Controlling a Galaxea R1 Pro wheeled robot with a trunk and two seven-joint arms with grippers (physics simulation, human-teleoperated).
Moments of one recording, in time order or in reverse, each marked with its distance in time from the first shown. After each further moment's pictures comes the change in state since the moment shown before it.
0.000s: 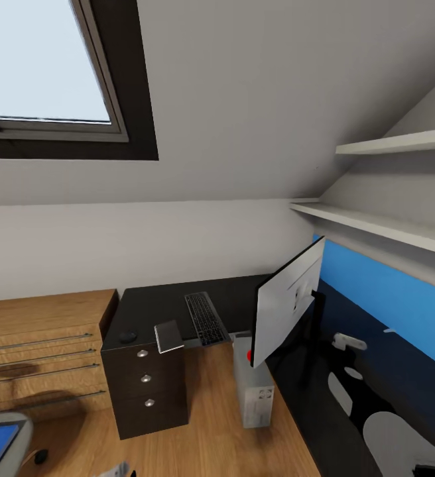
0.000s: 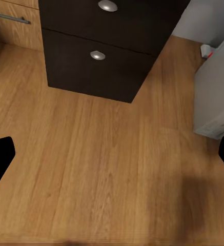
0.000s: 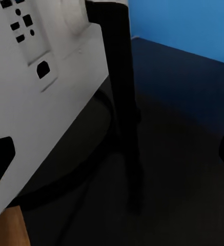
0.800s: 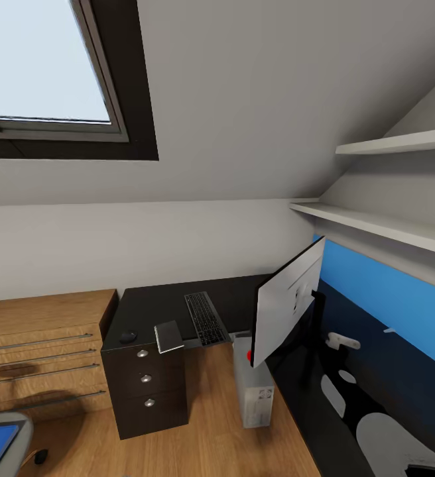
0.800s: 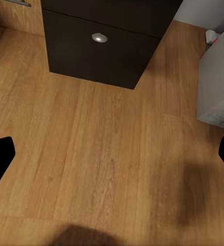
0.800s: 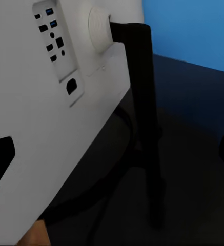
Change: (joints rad) left arm 0.001 -0.029 0.000 0.073 -0.007 -0.030 -0.002; right arm 0.002 0.028 0.012 0.023 -0.022 -0.113 0.034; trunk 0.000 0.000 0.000
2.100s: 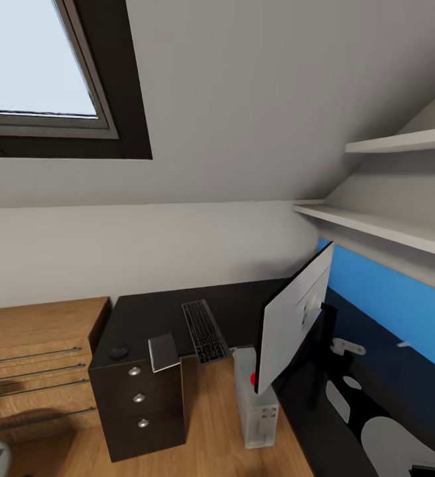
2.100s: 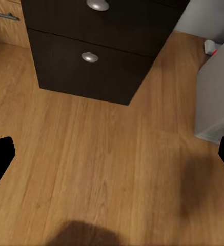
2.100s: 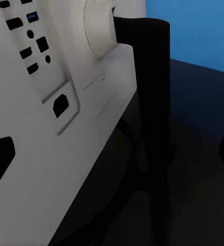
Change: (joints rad) left arm 0.000 0.001 0.000 0.002 0.001 0.000 0.000; right arm 0.004 -0.019 -0.002 0.045 -0.002 -0.026 0.001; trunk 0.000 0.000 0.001
